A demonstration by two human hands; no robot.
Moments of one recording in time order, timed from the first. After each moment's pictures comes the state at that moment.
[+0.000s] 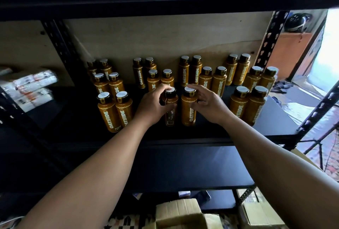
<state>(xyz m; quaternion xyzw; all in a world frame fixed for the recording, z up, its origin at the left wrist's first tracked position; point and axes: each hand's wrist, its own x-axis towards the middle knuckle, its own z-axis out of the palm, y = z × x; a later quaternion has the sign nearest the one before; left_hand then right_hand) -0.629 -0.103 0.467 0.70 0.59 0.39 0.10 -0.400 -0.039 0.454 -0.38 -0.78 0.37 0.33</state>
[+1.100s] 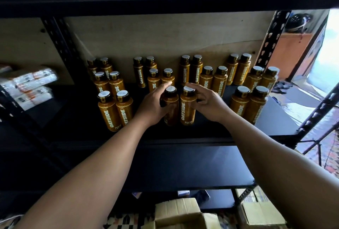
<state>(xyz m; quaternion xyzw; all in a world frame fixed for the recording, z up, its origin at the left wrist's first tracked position) -0.632 -0.101 0.464 0.69 0.61 0.36 0.16 -0.405 -0.036 0.458 -0.39 -0.79 0.36 0.32</state>
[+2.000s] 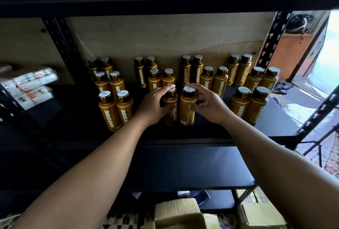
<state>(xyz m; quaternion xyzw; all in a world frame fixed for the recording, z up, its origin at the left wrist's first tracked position) -0.634 -0.102 0.466 0.70 0.59 0.36 0.16 -0.403 -0.037 0.456 -0.39 -0.80 0.34 0.31</state>
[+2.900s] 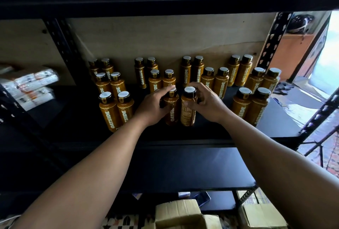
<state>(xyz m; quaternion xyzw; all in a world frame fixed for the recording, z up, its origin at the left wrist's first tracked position) -0.638 -0.102 0.468 0.70 0.59 0.35 0.18 -0.411 -0.029 0.457 -0.41 -0.80 0.31 0.32</state>
